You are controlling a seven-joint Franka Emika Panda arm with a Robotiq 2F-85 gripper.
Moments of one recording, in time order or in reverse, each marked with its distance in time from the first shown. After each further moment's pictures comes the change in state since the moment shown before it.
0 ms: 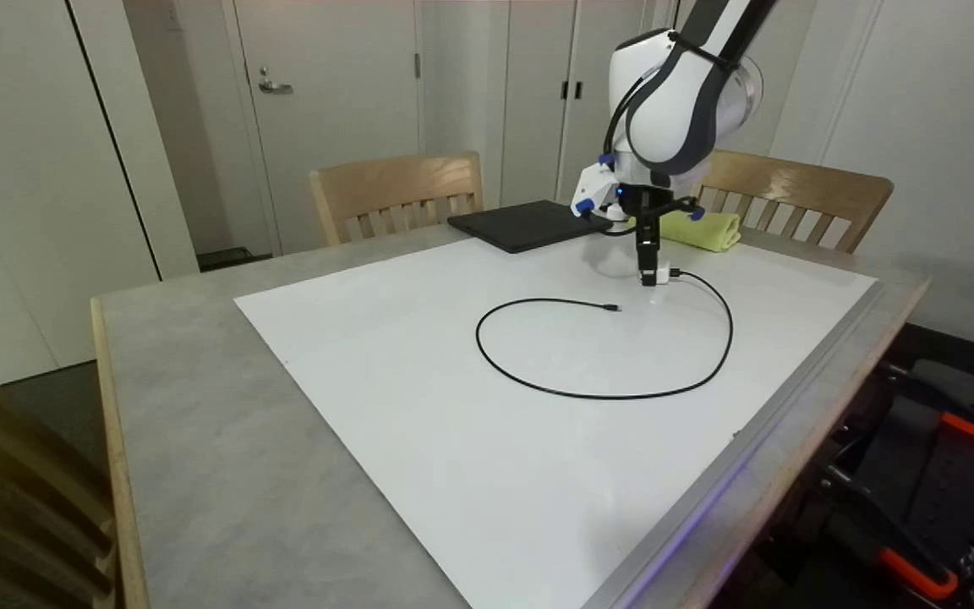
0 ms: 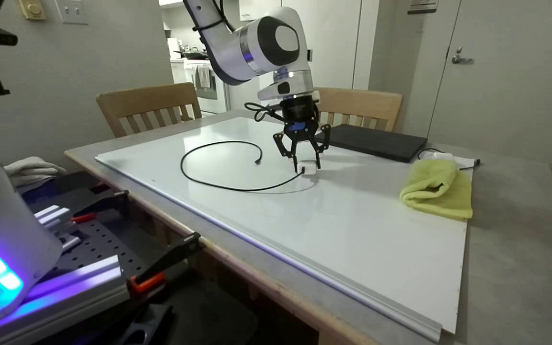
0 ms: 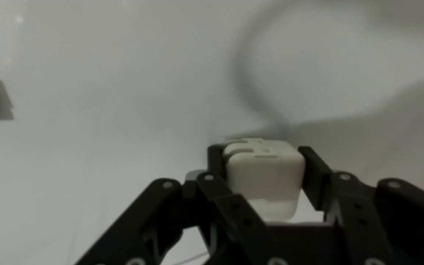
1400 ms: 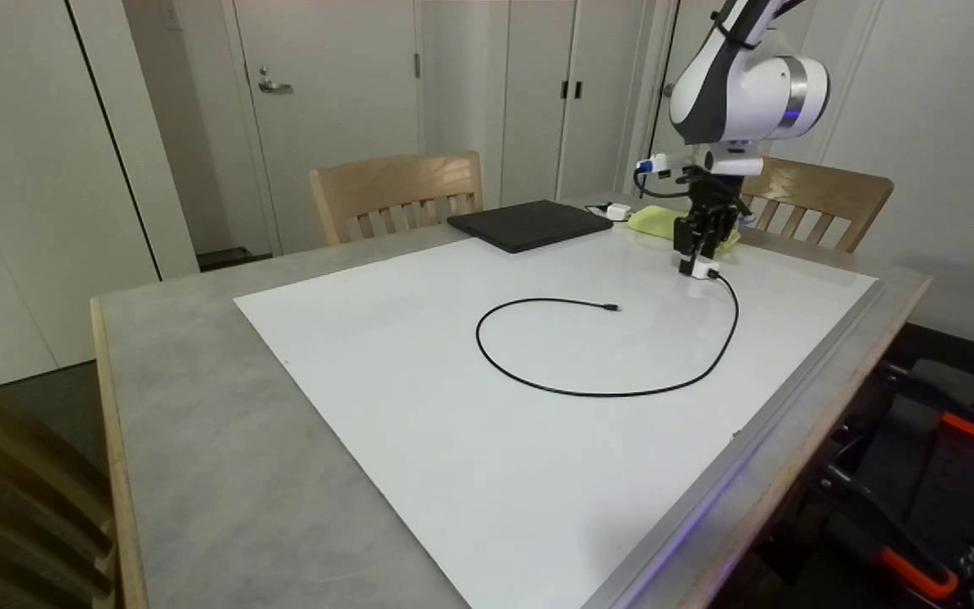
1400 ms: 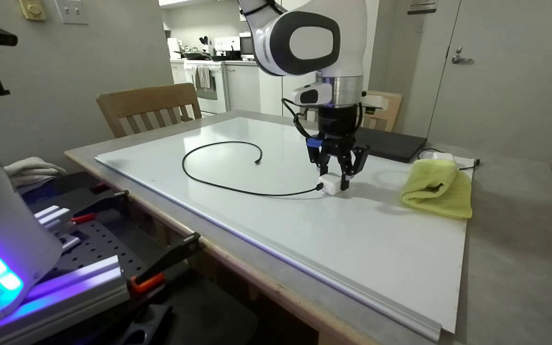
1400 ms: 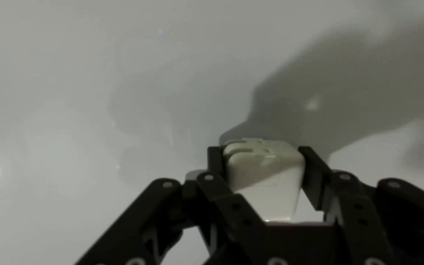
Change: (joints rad) arm -0.251 -0.032 0.027 -0.042 0.509 0.052 0.001
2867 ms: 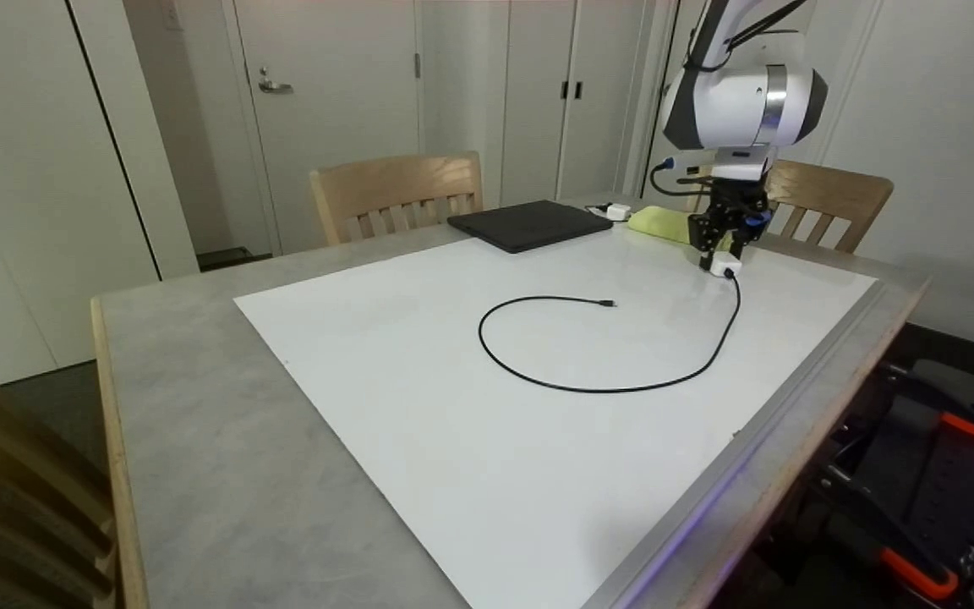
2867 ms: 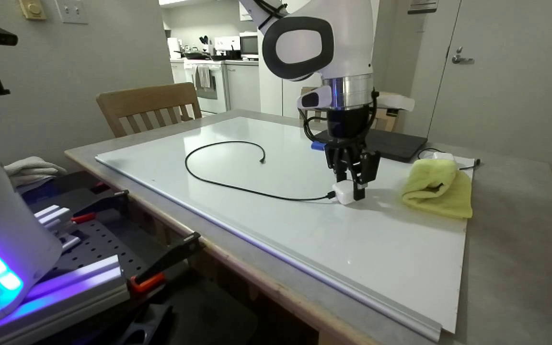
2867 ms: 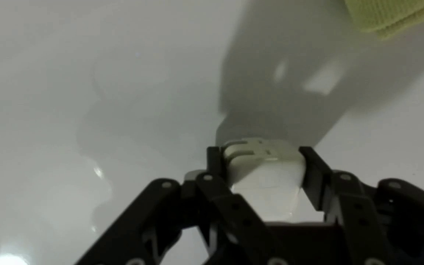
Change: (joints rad) arm 0.434 0.206 -0.450 0.007 0.502 -0.069 0.002
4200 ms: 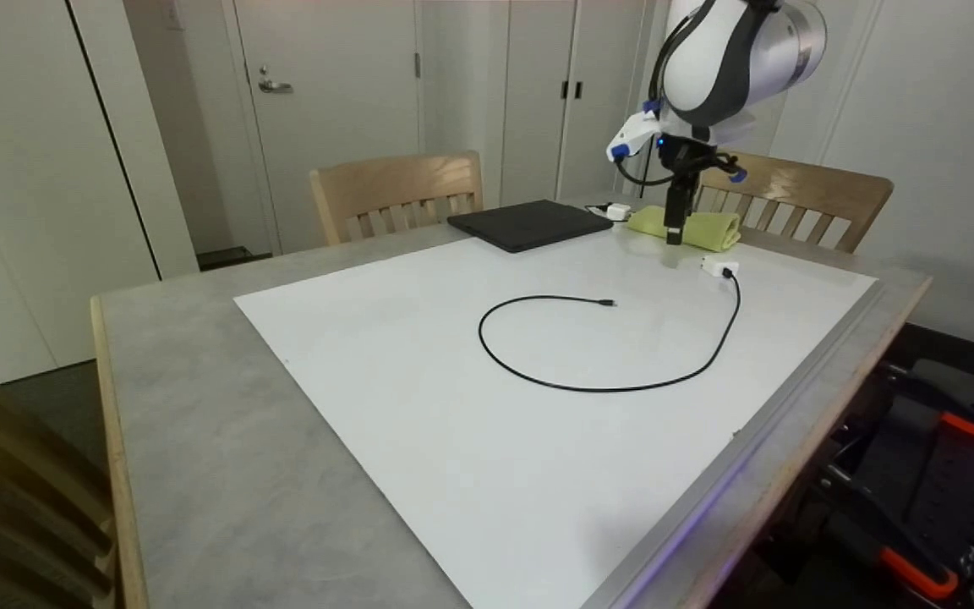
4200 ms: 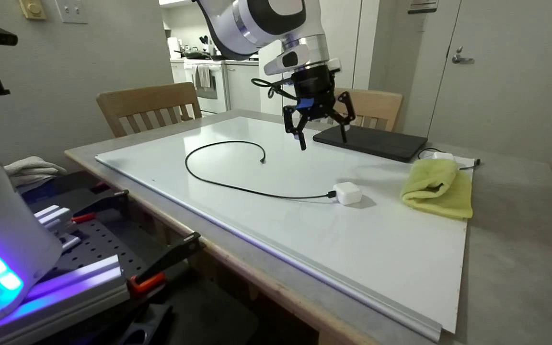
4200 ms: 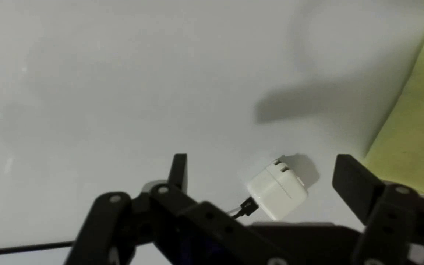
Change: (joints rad) arm 0.032 -0.300 0.120 -0.094 -0.833 0.083 -0.058
